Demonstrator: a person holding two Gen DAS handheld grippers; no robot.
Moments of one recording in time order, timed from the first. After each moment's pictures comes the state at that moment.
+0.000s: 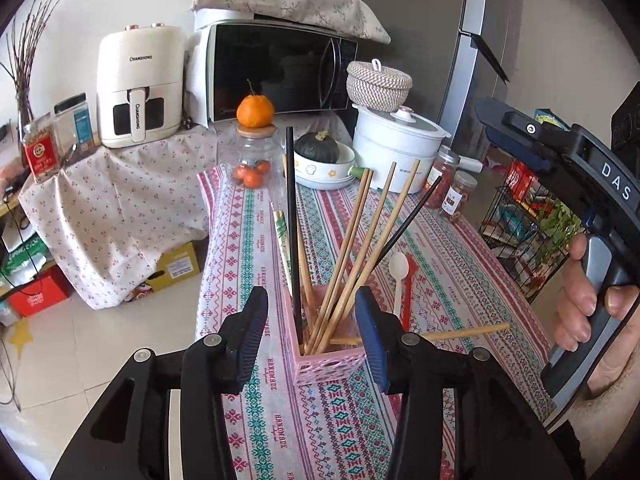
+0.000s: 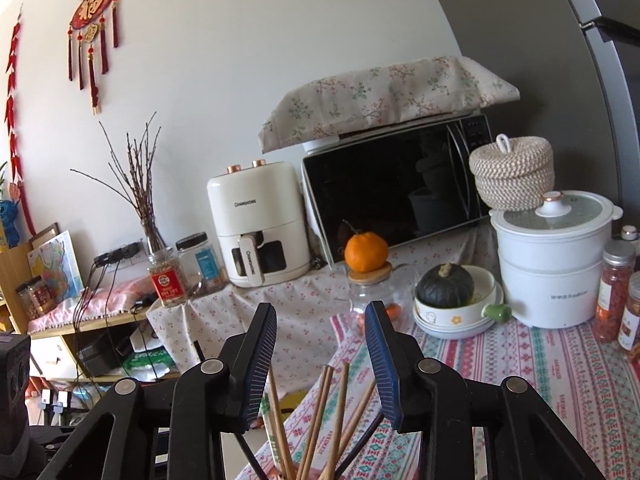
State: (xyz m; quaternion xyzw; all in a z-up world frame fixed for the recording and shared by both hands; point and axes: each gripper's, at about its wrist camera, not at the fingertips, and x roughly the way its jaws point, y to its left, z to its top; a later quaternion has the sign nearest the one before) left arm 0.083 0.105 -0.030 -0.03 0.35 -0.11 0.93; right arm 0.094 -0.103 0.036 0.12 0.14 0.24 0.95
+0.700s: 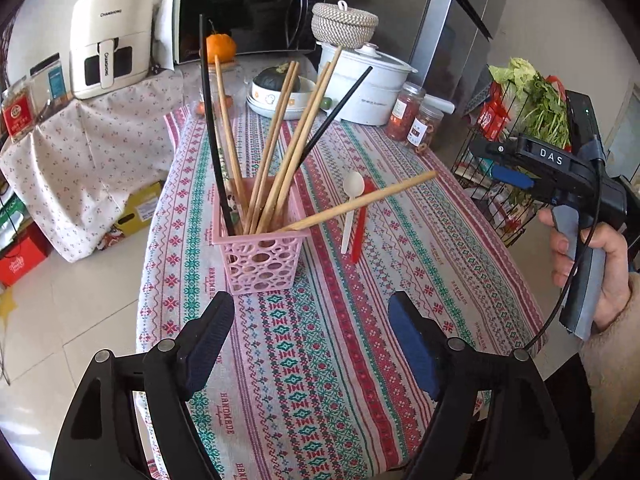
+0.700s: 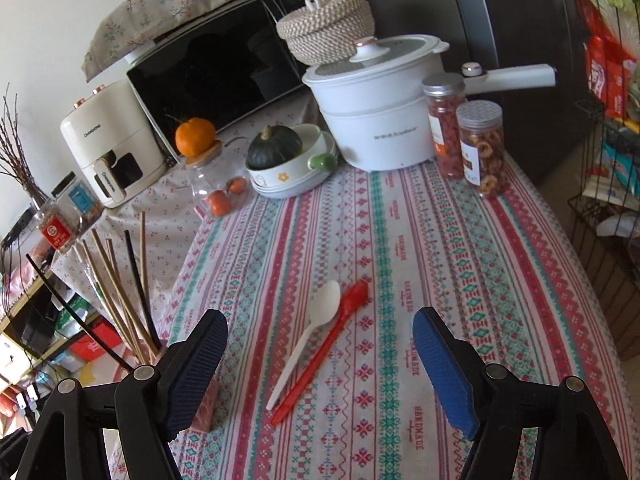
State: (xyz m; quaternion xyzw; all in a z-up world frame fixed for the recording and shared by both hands) left arm 0.029 0.054 -0.073 -0.02 0.43 -0.15 0.89; right arm 0.096 -0.229 -0.037 0.17 0.36 0.09 0.91
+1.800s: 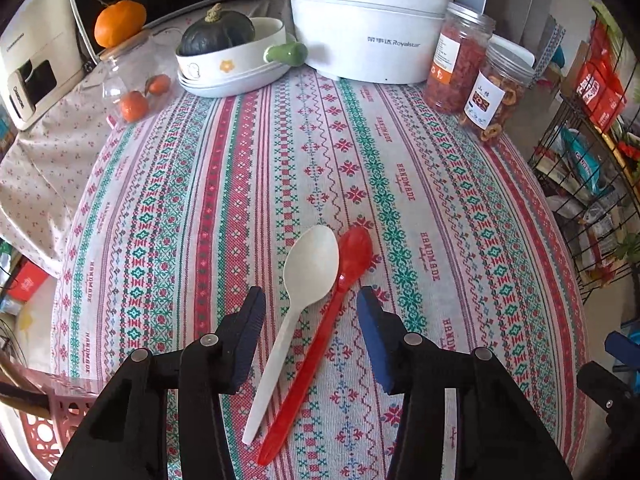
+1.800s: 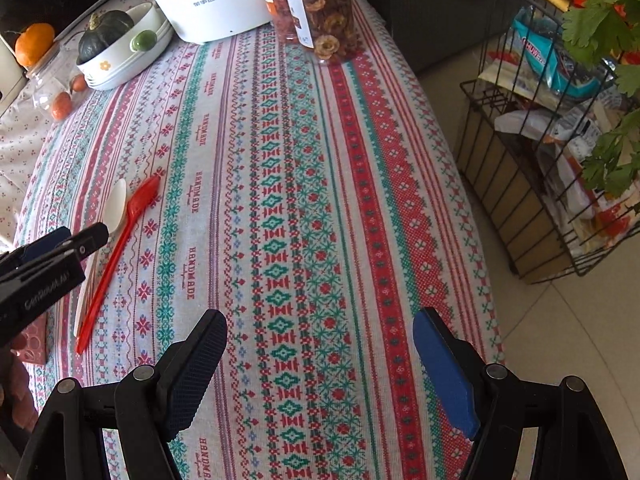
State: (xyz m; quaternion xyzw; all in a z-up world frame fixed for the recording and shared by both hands) left arm 0.259 -0.124 -0.149 0.04 0.52 -0.04 0.85; right arm 0.138 -0.327 -0.114 0.11 0.55 -0.02 0.83
